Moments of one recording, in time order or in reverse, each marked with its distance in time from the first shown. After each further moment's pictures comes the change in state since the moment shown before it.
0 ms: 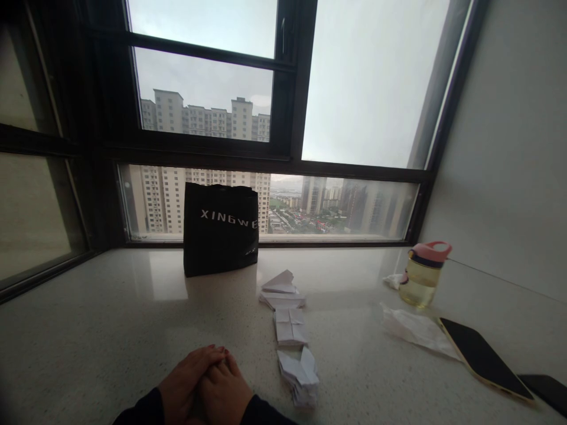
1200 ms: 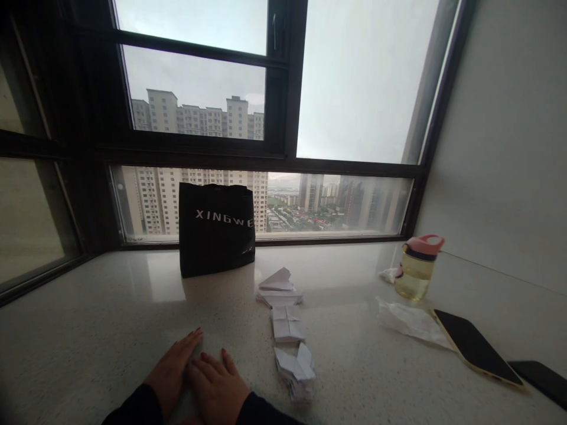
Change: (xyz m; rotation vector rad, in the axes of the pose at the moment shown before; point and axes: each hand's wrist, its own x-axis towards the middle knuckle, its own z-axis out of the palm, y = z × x) left_hand -0.006 -0.074 0.011 0.577 0.041 -0.108; right_hand -0.004 -0.011 -0.019 0.168 0.019 0.025
